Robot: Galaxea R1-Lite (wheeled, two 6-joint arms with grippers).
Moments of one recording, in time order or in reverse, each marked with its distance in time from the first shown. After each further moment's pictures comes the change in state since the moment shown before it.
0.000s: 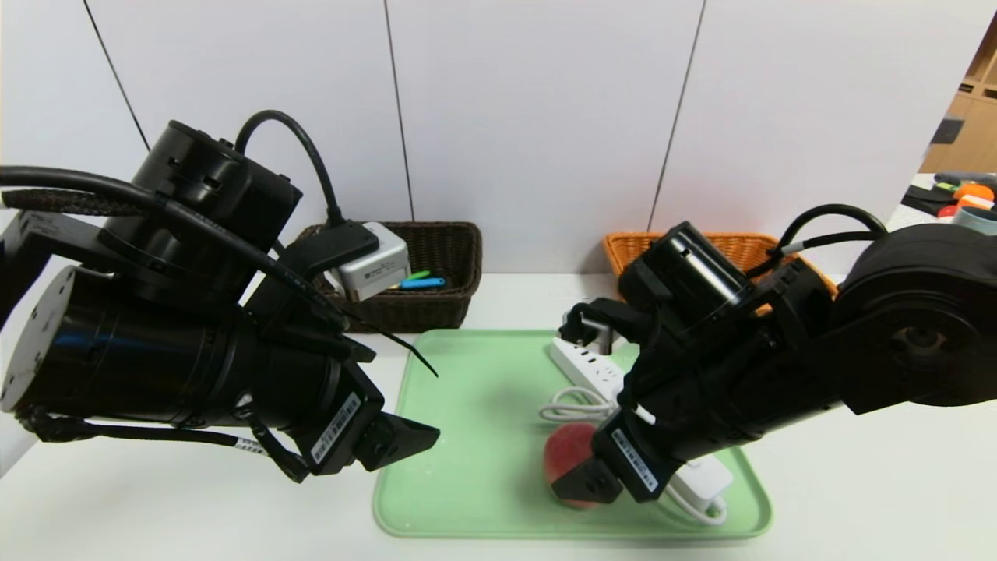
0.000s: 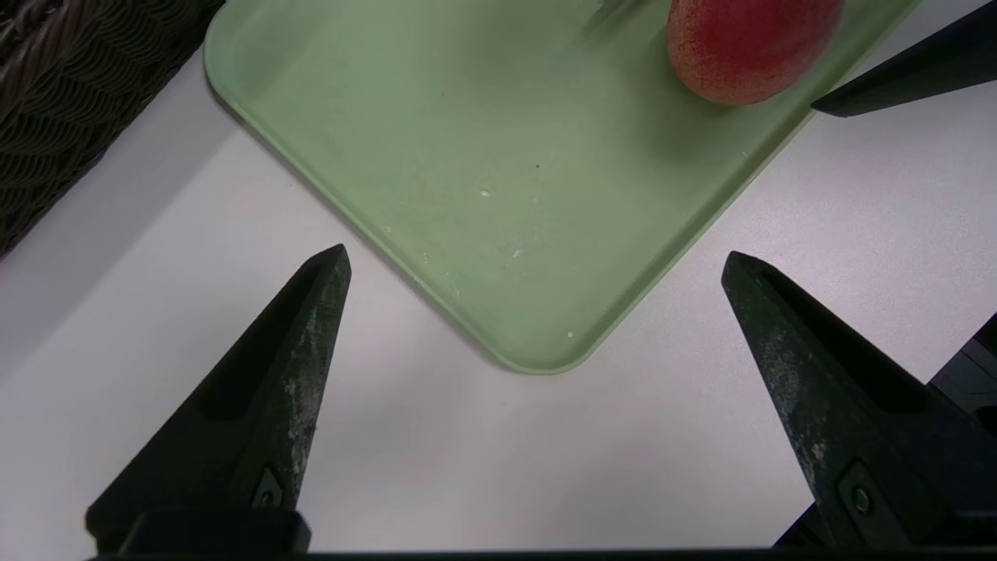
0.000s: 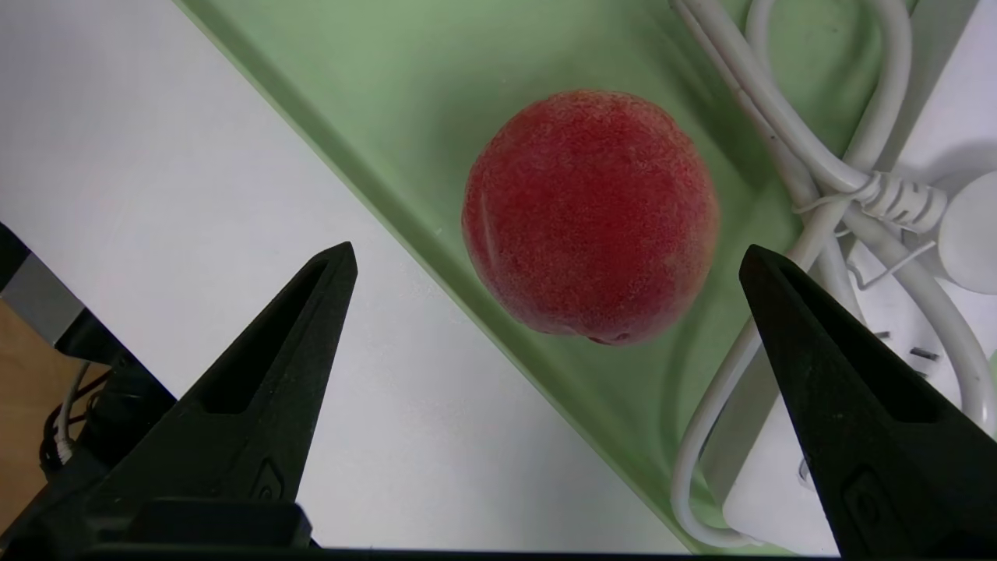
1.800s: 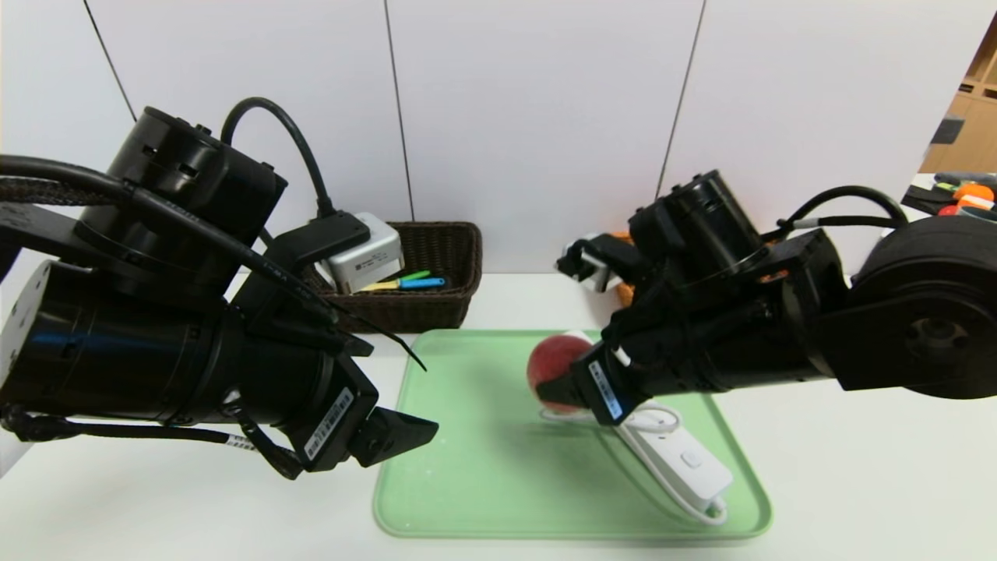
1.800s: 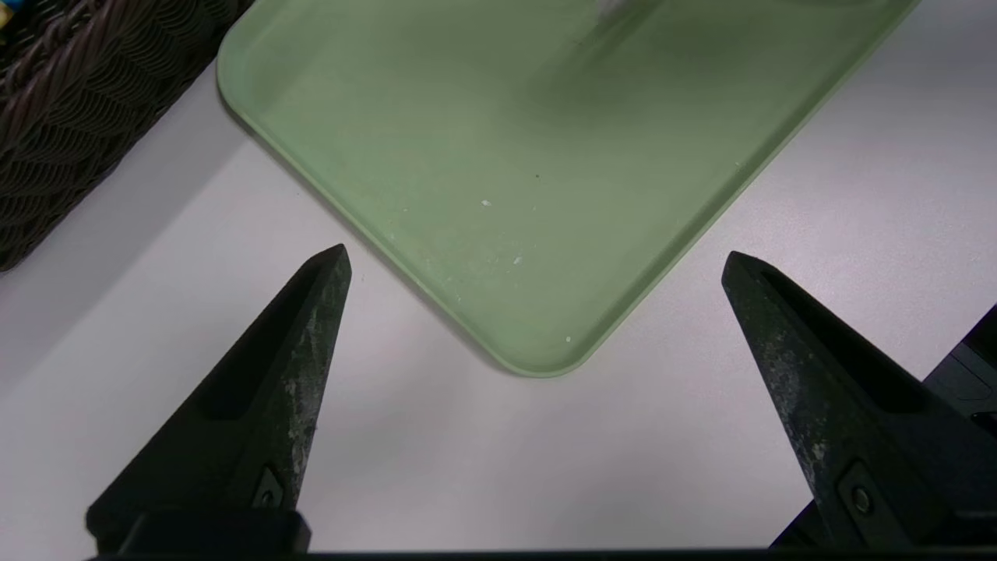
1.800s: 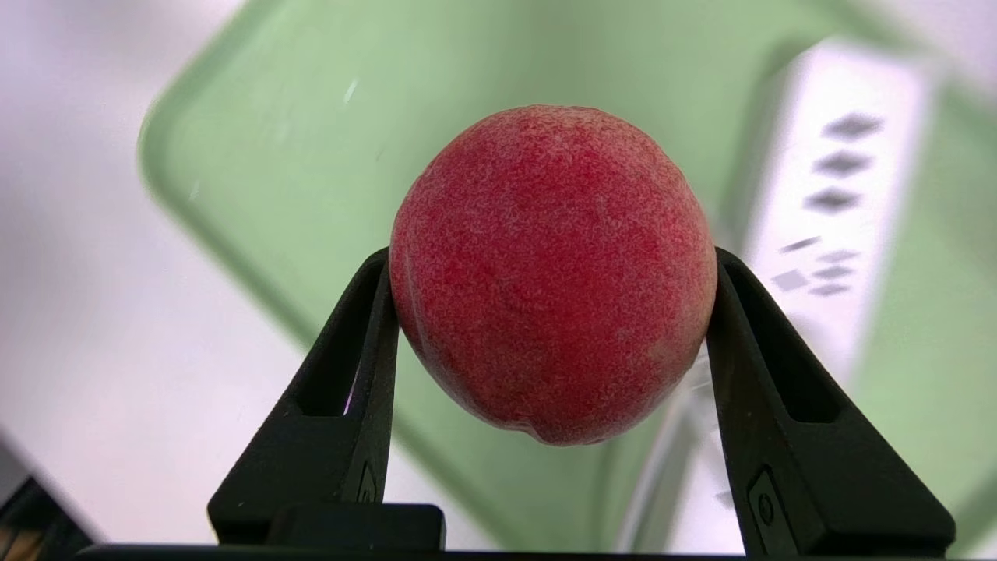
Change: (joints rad) left arm 0.000 -0.018 -0.004 -0.003 -0.002 -0.001; right arm -0.024 -0.030 -0.007 -0.270 -0.138 0.010
